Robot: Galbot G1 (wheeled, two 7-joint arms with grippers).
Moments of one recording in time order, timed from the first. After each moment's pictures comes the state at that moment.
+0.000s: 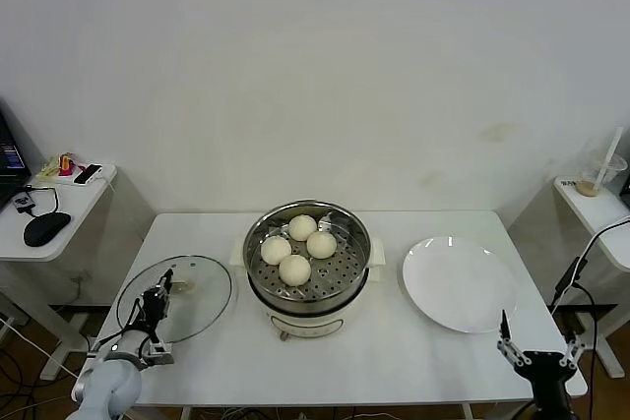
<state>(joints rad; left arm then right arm) 1.18 -1.11 -0.54 -1.41 1.15 -0.07 -0.13 -1.73 1.57 0.94 2.05 -0.06 0.28 -0.08</state>
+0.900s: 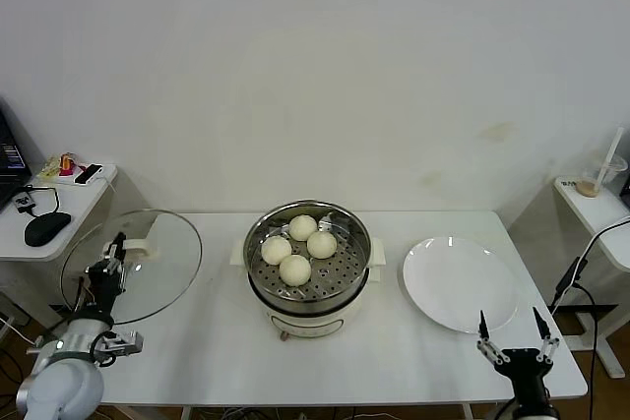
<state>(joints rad) 1.39 -1.05 -0.73 -1.89 1.09 0.09 -0.05 -1.72 1.53 0.86 2.02 -0.08 0.26 -0.09</state>
